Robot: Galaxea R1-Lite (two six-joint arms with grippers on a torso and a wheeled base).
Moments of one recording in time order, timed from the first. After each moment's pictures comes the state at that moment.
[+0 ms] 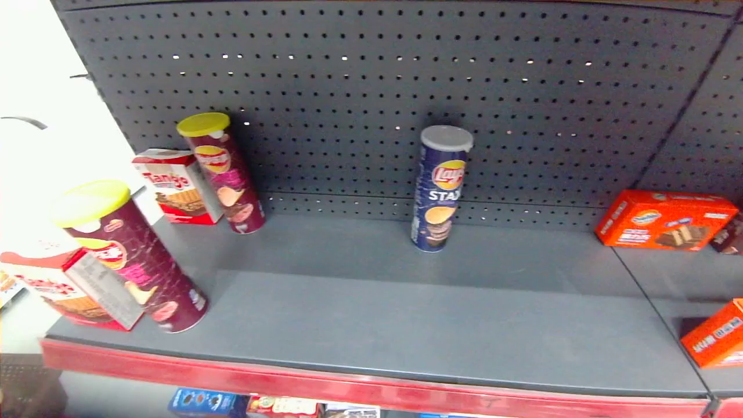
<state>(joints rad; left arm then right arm) 0.00 0.01 0.00 0.00 0.00 0.01 0.00 0.00 0.00 0.00 0.03 -0.01</state>
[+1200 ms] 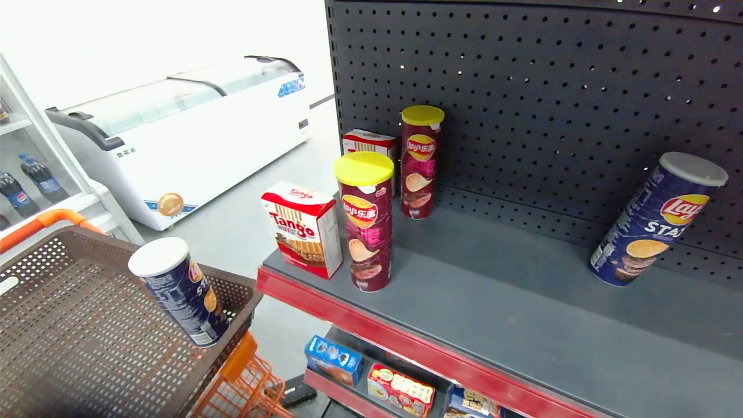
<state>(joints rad) 0.00 0.01 0.00 0.00 0.01 0.02 0.00 0.00 0.00 0.00 0.03 0.00</state>
